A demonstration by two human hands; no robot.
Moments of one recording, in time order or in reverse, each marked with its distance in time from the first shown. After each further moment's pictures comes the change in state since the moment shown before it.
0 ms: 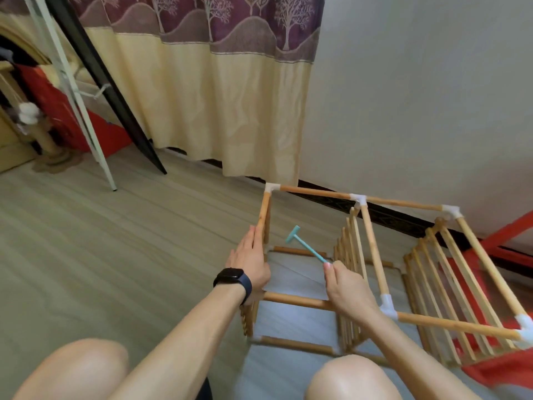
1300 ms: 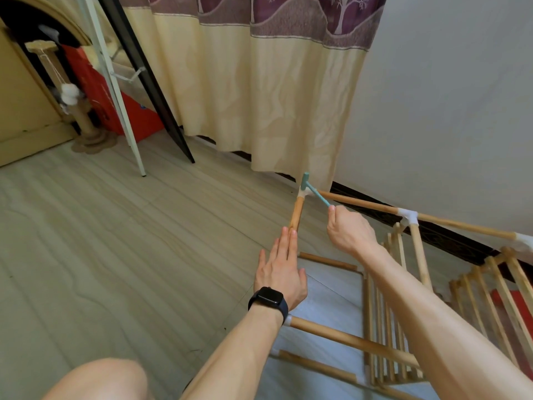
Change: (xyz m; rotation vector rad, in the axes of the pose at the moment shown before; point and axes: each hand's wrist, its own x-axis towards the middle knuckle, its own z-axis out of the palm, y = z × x) left_hand 0.023 0.001 0.023 0.113 0.108 0.004; right_hand 0.151 -0.087 -0.012 -0.170 0.061 -0.114
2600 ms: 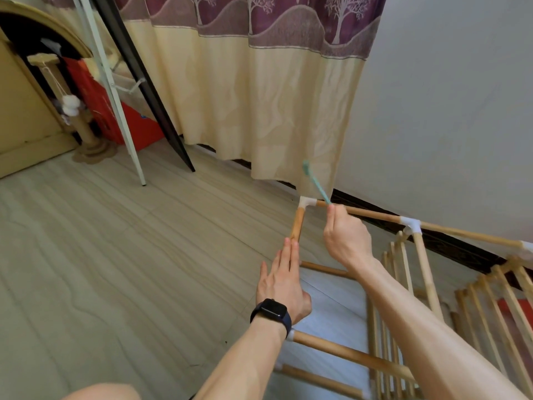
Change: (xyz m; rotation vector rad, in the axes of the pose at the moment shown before) left_hand 0.002 0.002 0.002 -0.002 -0.014 -0.013; right_hand -0.007 -0.014 0.004 0.275 0.159 -0.022
